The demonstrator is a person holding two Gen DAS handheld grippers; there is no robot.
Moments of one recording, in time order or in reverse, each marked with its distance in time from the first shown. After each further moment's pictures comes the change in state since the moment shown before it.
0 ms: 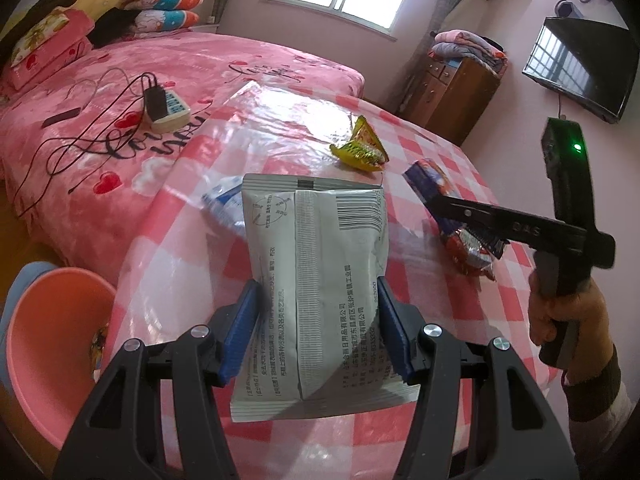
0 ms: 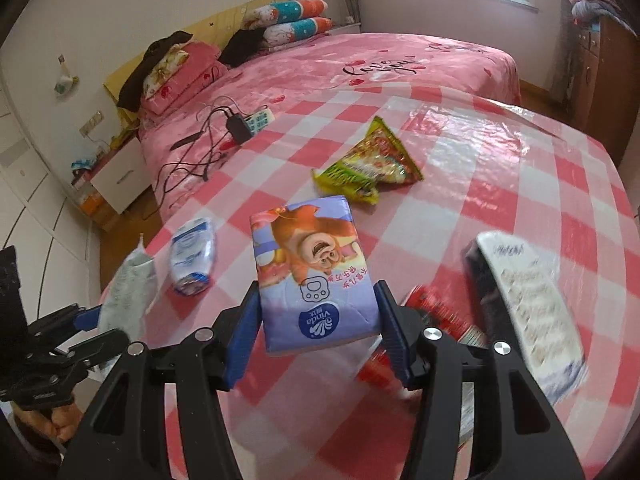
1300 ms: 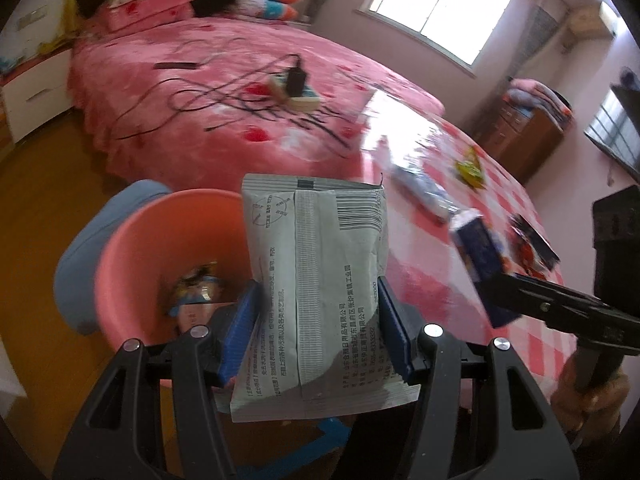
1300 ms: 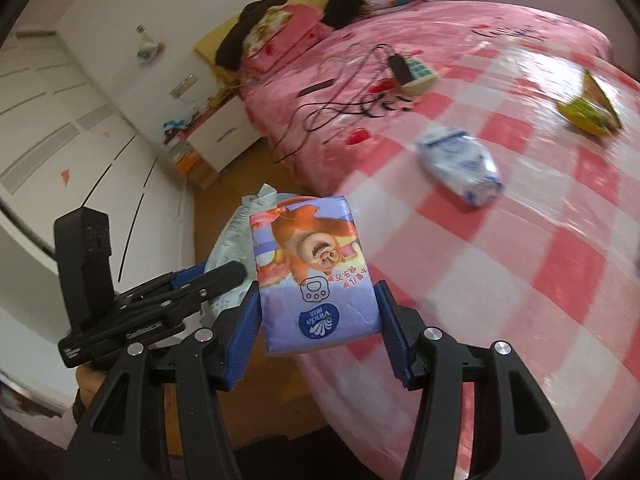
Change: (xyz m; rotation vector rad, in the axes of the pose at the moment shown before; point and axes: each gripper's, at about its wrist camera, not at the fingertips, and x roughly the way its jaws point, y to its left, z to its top) left arm -0.085 0.136 -0.066 -0.248 -0.049 0.178; right arm 0.027 0.186 -0.057 -0.085 0.127 0.355
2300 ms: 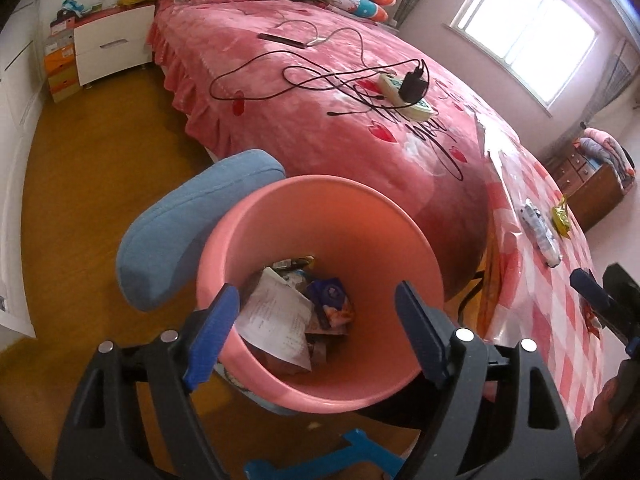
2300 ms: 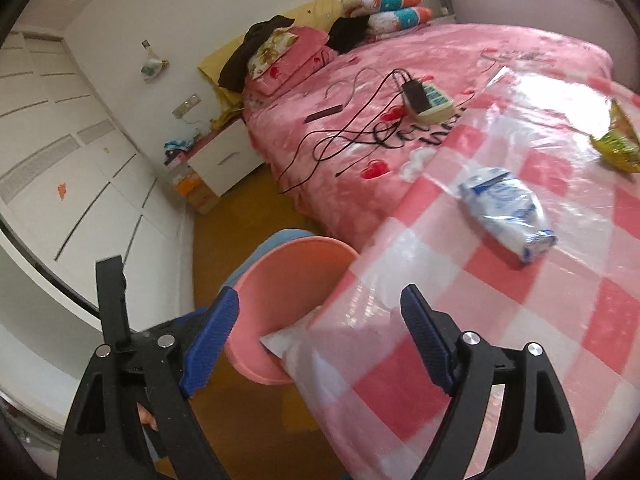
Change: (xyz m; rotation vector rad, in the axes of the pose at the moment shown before) left arm 0.017 0.096 -0.002 -0.201 0.011 0.172; right arm 0.027 0.020 0.021 -0.009 -0.116 -0.026
